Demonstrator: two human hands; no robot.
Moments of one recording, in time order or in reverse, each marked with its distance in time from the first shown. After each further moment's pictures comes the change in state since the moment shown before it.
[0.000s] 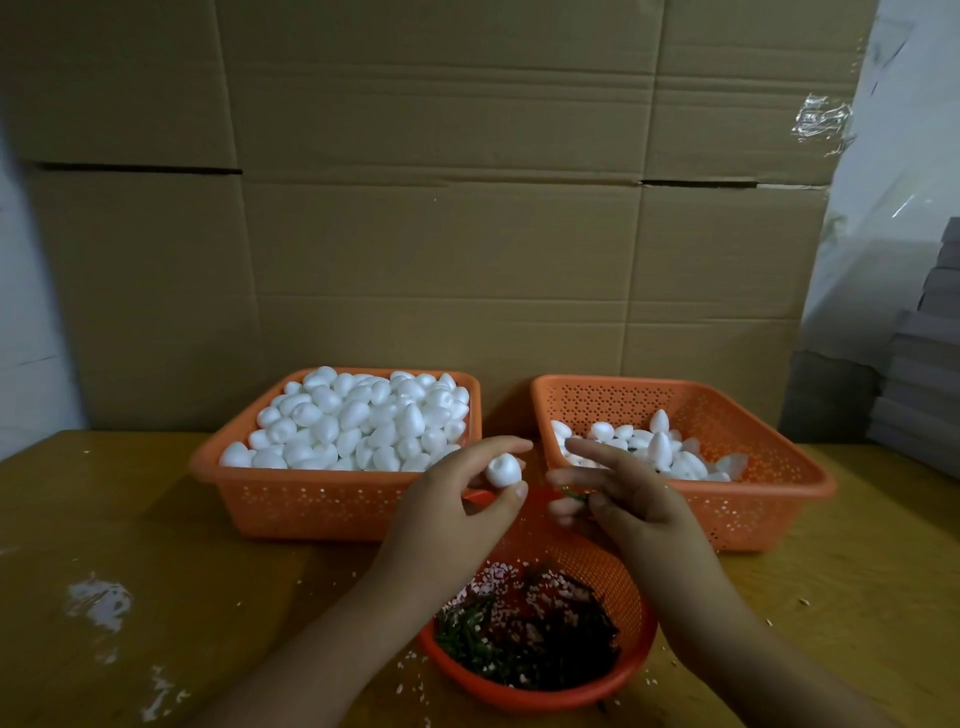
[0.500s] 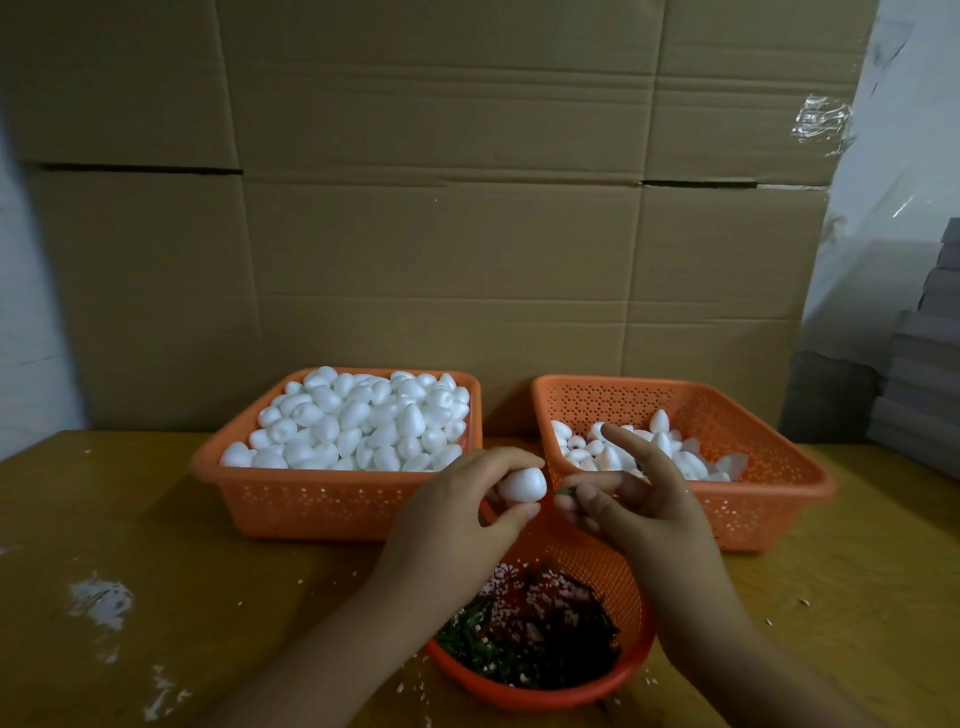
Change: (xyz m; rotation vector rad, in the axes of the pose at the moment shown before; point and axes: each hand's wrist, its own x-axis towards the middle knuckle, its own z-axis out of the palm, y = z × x) left_hand -0.002 0.004 0.002 0.210 -0.047 0.085; right_hand -0.003 0.000 0.005 0.078 0.154 -0.057
